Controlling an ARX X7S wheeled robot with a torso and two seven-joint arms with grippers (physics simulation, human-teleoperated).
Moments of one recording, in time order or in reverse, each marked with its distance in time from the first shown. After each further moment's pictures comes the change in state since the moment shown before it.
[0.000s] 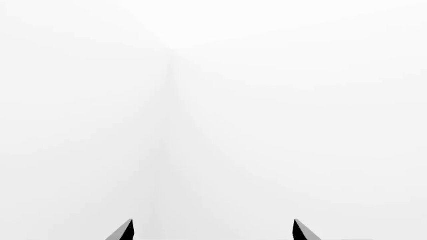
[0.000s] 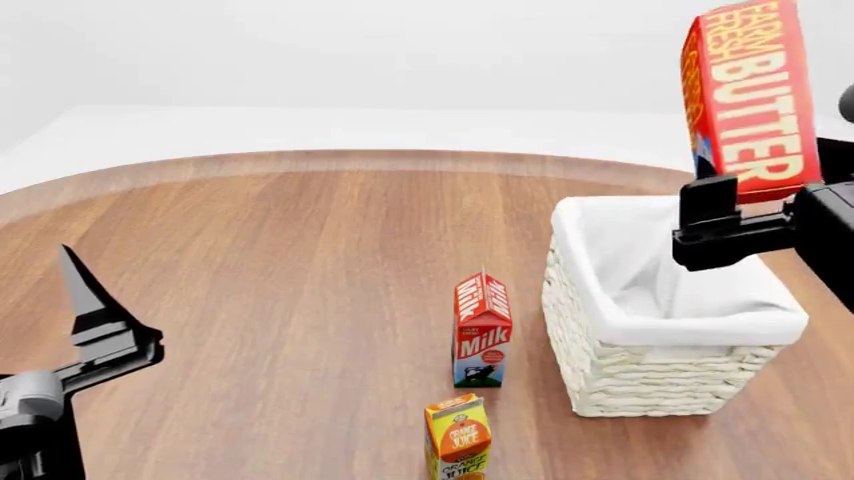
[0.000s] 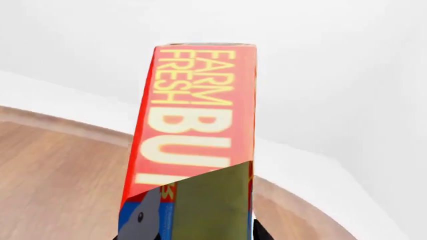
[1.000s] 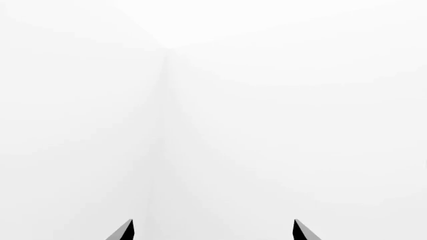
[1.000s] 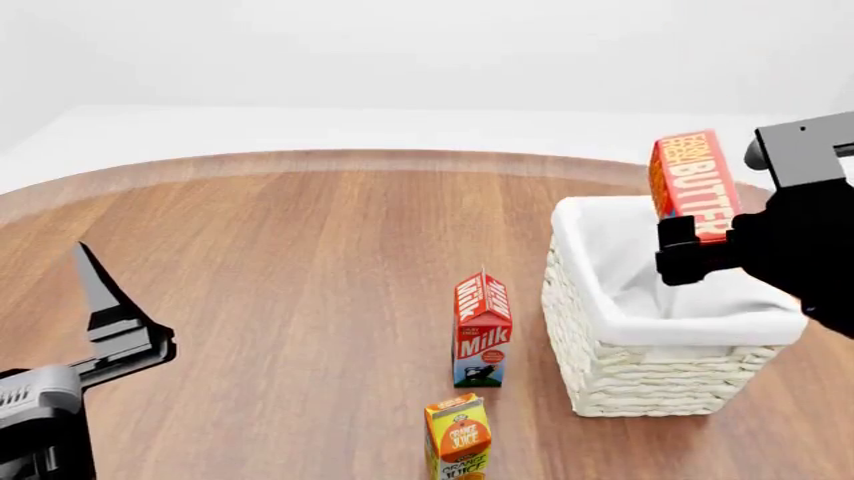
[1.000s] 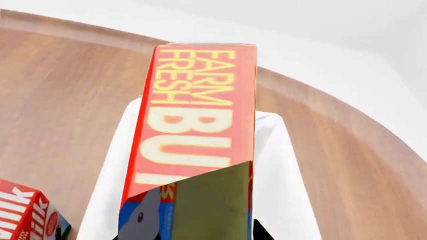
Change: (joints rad) left arm -0.017 -0.008 0.026 0.008 0.009 -0.031 -0.002; right arm 0.017 -0.150 -0.250 0.592 -0.396 0.035 -0.525
